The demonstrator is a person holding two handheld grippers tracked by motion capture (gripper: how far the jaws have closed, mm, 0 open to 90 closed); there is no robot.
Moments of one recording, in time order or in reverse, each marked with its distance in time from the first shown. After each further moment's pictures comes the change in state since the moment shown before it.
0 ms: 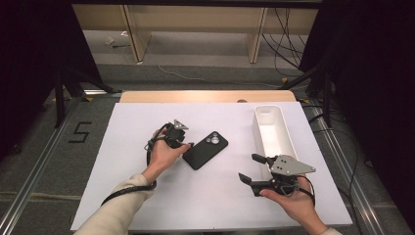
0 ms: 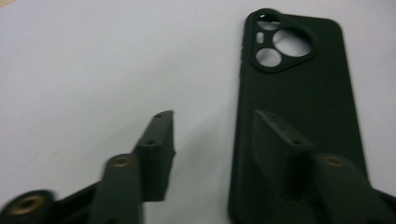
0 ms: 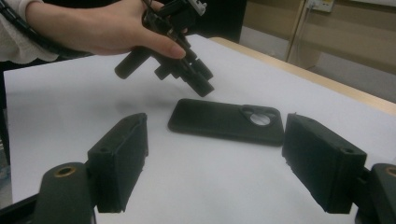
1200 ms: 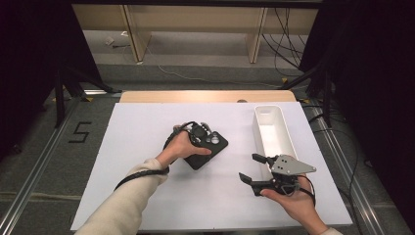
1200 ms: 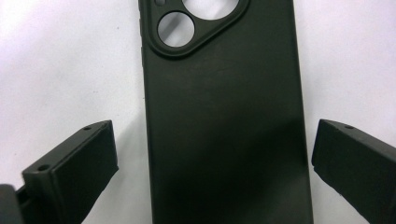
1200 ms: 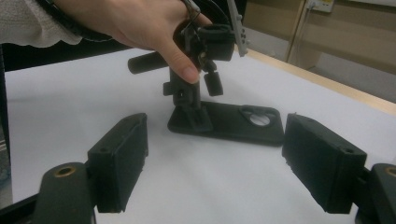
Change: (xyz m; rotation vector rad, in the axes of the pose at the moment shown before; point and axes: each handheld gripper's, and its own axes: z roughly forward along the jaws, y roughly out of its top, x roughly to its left) left arm -0.036 0.038 0.039 0.385 -0.113 0.189; right arm -0.001 0.000 0.000 -0.004 0.003 0.002
